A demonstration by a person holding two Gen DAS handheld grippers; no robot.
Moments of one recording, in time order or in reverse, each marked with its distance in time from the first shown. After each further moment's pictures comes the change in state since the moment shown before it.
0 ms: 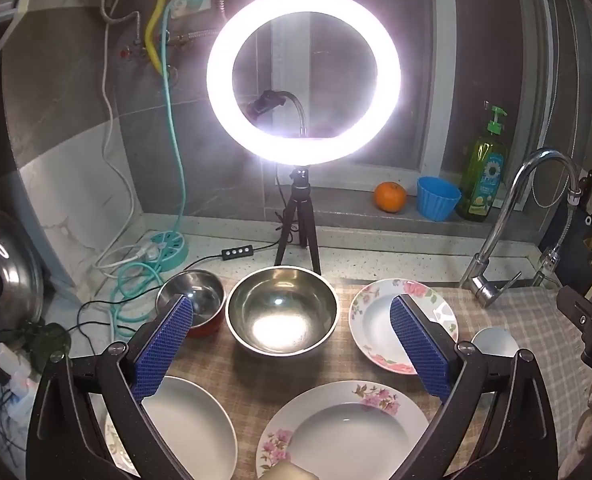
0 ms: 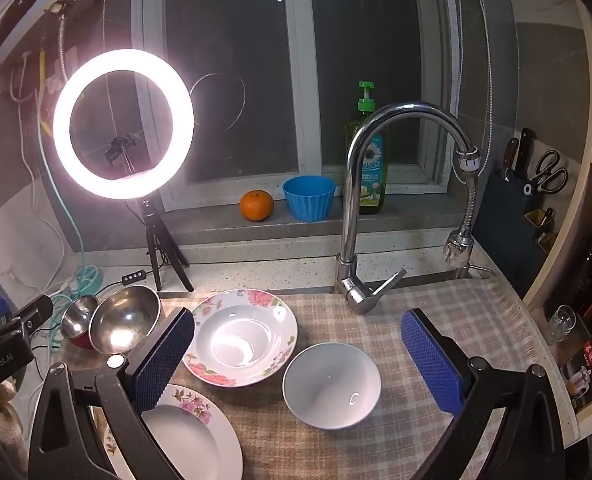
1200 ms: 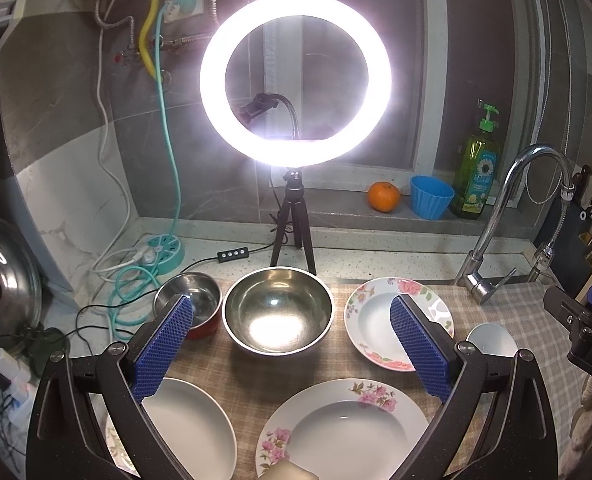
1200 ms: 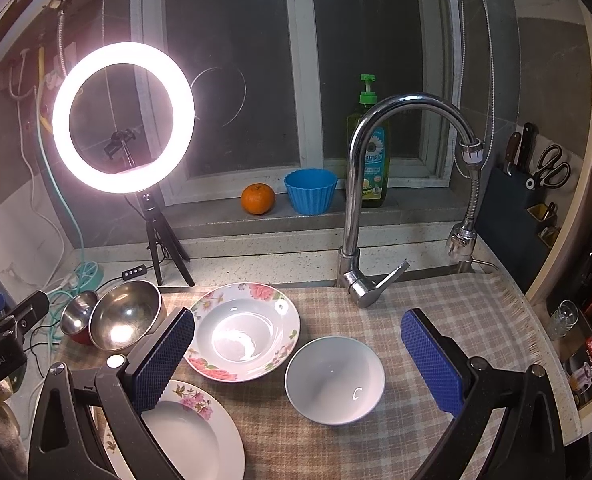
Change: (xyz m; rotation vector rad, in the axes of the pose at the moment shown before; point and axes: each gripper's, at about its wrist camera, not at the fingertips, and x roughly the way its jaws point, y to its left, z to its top) left arm -0.004 -0.003 0.002 0.019 0.000 -0.015; right arm 0.003 0.003 -0.004 0.008 0.016 0.002
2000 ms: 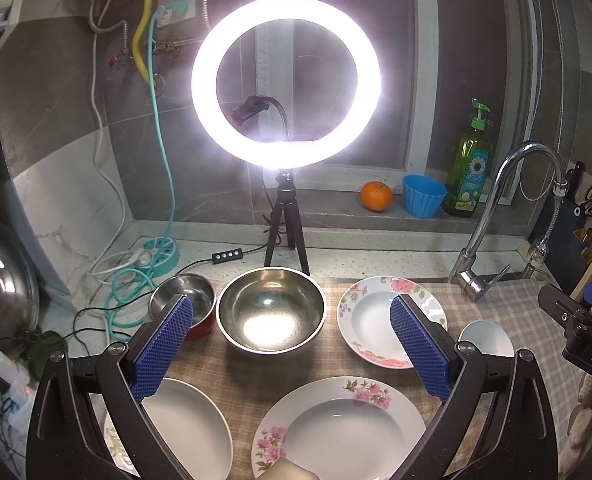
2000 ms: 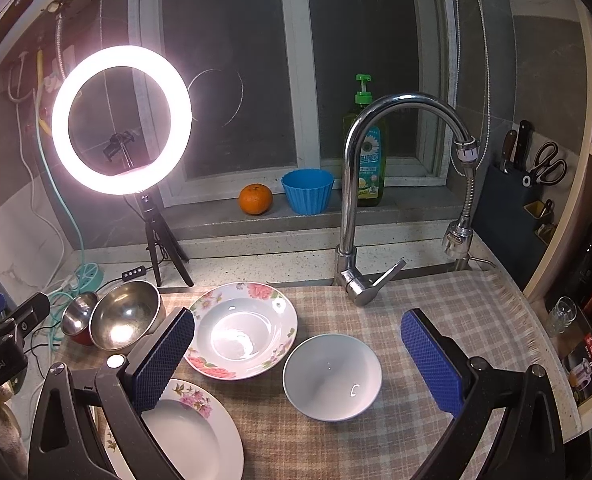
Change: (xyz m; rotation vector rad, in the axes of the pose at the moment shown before) left arm -0.004 -0.007 -0.002 0.015 -0.006 -0.019; right arm -0.005 -0.003 0.000 0.010 0.003 -0.002
